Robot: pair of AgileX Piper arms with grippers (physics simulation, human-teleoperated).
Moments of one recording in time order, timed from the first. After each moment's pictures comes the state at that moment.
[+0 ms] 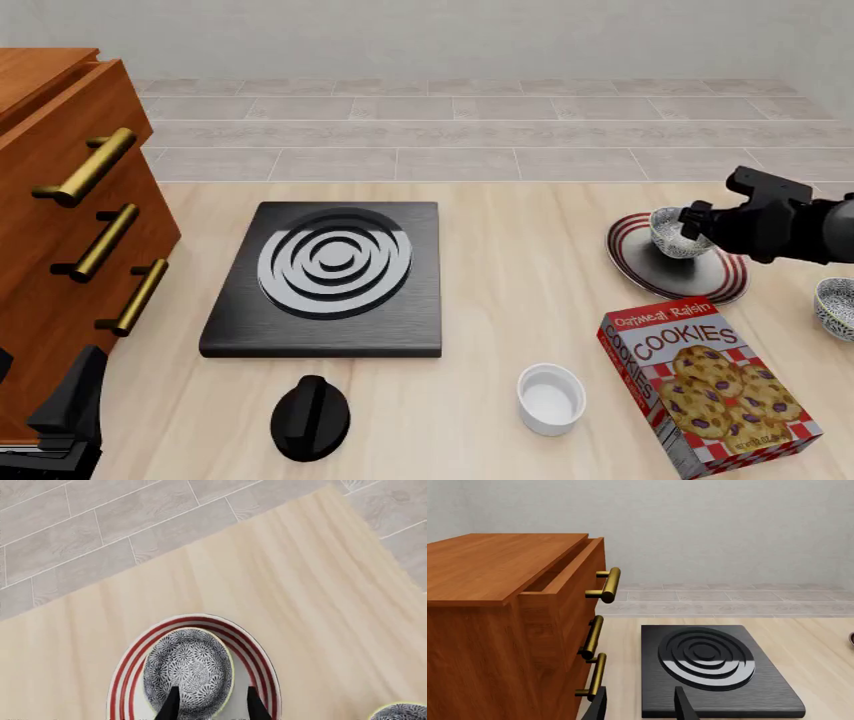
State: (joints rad) left arm 0.00 0.00 0.00 0.00 0.00; right arm -0.26 1.99 -1.20 -0.01 0.18
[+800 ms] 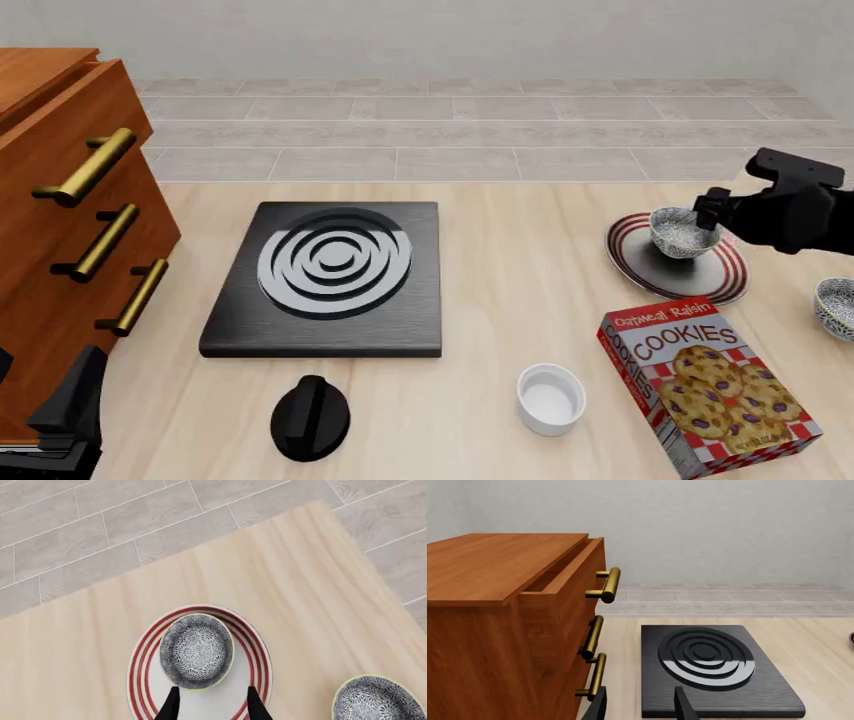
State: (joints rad) left arm 0.00 0.00 0.00 0.00 0.00; right arm -0.26 1.79 -1.09 0.05 0.15
